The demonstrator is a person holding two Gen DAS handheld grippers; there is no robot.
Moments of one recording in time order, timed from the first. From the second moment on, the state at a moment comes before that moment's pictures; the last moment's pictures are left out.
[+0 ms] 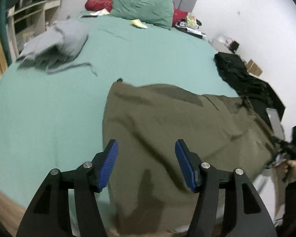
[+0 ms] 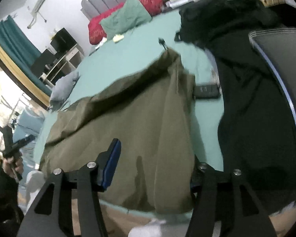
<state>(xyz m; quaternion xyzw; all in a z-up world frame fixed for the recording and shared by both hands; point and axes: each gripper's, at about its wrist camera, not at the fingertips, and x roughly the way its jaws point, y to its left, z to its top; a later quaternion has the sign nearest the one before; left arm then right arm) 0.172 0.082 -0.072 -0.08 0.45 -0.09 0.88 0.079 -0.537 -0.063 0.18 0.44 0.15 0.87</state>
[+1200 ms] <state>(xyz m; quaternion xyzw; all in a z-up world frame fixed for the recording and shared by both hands) 0.341 0.158 -0.122 -0.21 0.40 0.00 0.89 0.330 -0.585 -0.101 0.19 0.46 0.16 0.85</state>
